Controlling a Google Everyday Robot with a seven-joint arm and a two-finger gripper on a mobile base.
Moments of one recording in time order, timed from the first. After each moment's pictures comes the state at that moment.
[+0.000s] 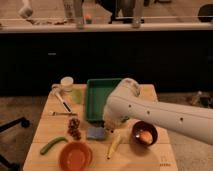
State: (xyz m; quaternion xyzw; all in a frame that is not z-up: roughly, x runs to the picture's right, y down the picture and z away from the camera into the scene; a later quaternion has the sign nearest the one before) arm 0.033 0.153 0.692 -0.16 -0.21 -0.52 0.82
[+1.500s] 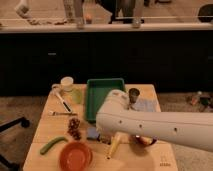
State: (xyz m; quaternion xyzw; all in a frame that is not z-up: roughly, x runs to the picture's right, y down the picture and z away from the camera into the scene) arm -0.019 0.203 0.660 -0.16 -0.22 -0.61 0.74
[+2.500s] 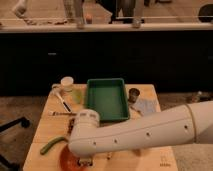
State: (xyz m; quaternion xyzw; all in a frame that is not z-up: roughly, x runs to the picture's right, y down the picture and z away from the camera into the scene) arm -0.110 0.278 0.626 -0.15 -0.28 -0.68 0.66
